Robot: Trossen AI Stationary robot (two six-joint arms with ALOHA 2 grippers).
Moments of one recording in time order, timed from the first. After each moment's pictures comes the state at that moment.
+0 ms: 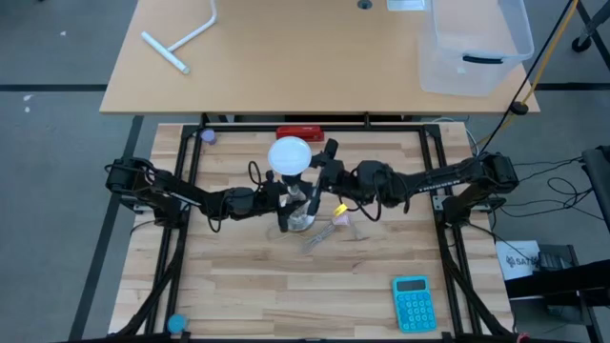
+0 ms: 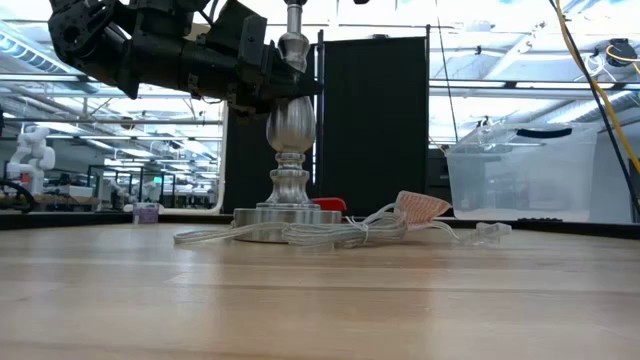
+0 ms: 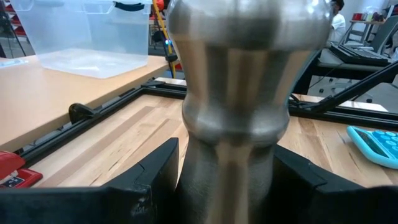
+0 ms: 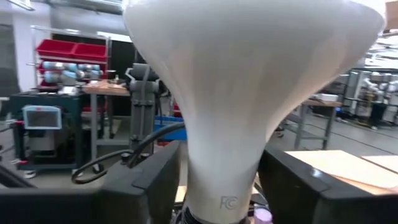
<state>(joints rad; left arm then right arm) -0.06 1.59 0.53 0.93 -0.32 -0.08 0.07 1.58 1.11 0.61 0.32 -0.12</state>
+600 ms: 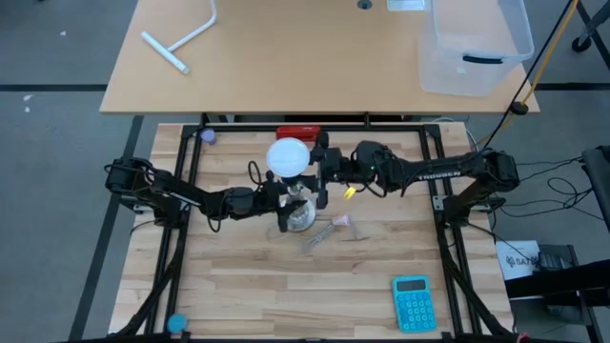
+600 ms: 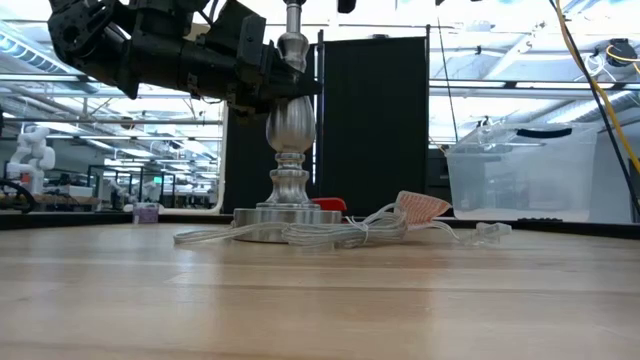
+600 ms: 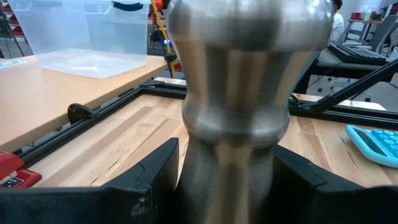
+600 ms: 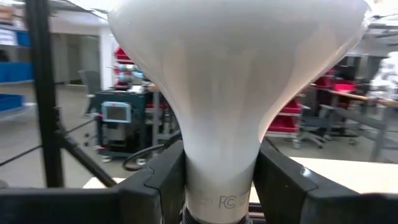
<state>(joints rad) -0.06 1.58 0.53 0.93 -0.30 -0.07 -0.06 1.56 1.11 0.54 -0.09 -0.03</state>
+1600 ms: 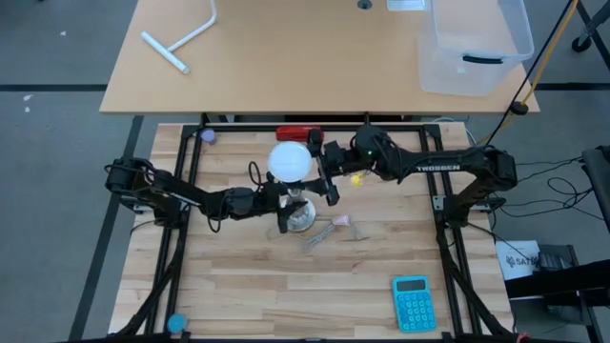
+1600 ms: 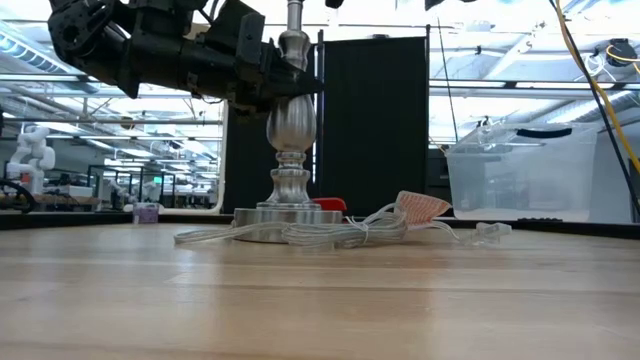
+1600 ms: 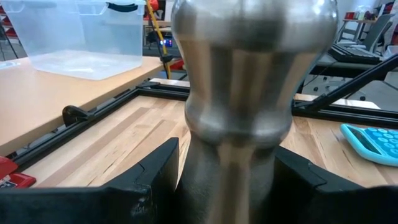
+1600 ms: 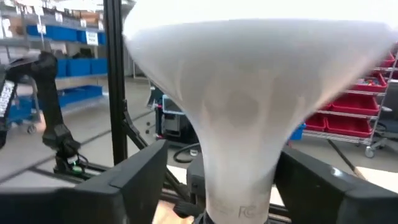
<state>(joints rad) -0.06 1.58 0.53 0.92 -0.29 -0.07 -0.14 1.55 1.17 0.47 -0.45 0.01</state>
